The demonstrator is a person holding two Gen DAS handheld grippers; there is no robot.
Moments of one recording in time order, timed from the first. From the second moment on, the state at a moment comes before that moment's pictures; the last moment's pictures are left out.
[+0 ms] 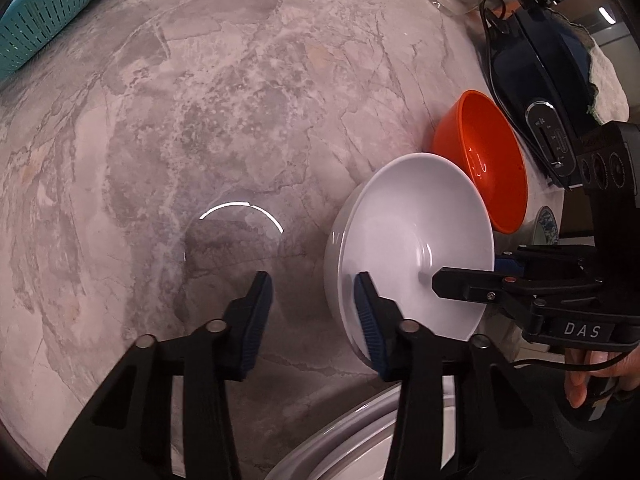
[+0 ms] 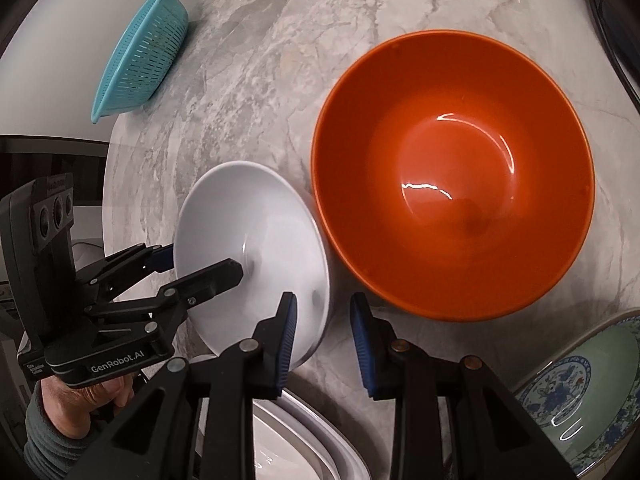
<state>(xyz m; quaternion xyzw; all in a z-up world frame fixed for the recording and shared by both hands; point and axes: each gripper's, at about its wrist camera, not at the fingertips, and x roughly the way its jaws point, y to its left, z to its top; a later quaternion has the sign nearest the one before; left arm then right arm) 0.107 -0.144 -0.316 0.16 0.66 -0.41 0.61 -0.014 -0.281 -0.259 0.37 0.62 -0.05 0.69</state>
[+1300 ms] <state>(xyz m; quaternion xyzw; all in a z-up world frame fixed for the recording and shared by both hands) 0.042 -0.131 -0.178 0.11 0.65 -0.39 0.64 -0.024 -0.282 -0.150 0.30 0.60 0.03 0.74</state>
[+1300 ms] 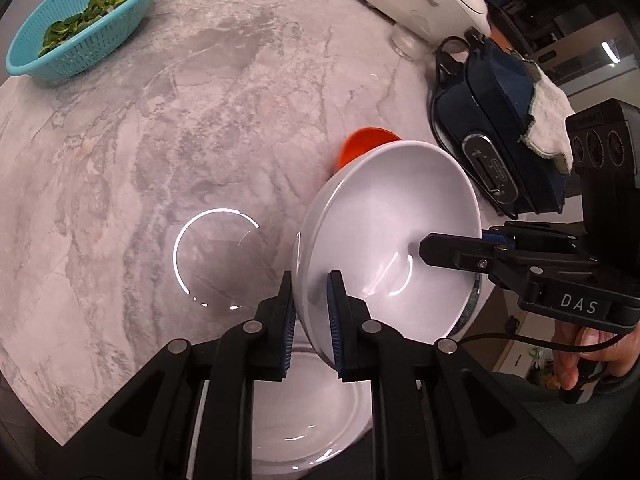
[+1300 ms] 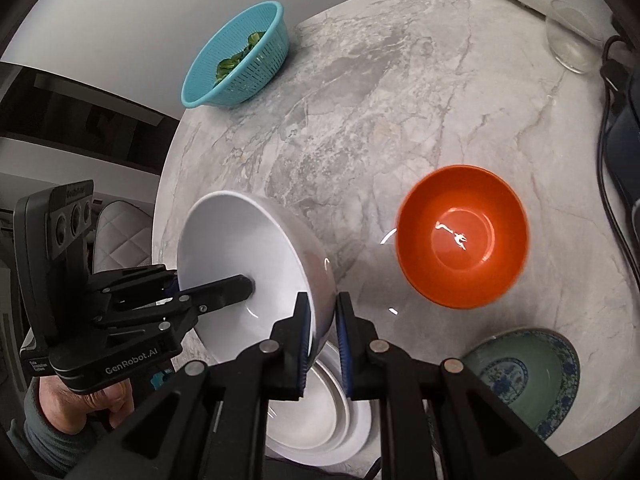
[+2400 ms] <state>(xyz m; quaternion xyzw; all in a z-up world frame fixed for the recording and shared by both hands) -0.126 -0.289 -0.281 0.15 0.69 -0.33 0.62 -0.161 -0.387 -0.230 0.29 0.65 0.00 0.71</state>
